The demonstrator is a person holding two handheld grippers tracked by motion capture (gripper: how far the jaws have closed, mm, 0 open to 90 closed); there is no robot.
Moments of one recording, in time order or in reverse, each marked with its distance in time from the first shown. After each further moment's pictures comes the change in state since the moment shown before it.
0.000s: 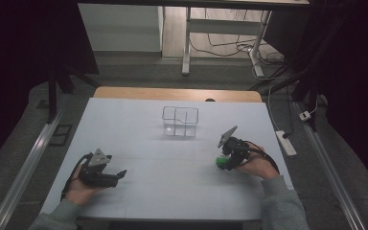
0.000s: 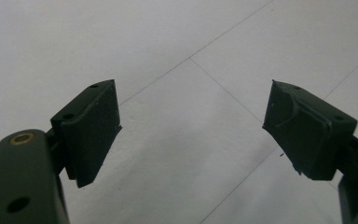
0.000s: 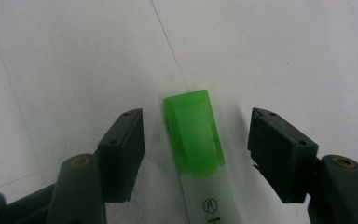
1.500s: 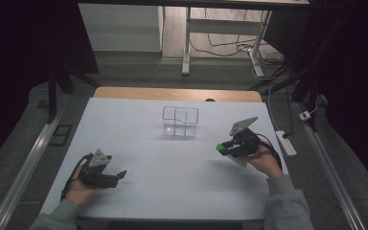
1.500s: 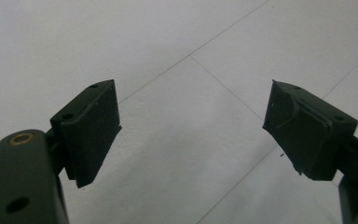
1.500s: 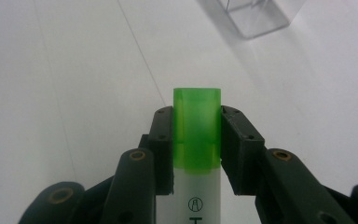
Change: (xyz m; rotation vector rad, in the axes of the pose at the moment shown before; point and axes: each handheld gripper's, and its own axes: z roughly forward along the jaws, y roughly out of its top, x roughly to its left) left arm -0.001 -0.001 0.000 0.006 0.005 0.003; right arm -0.007 -0.004 -0.049 -0.299 0.020 0.064
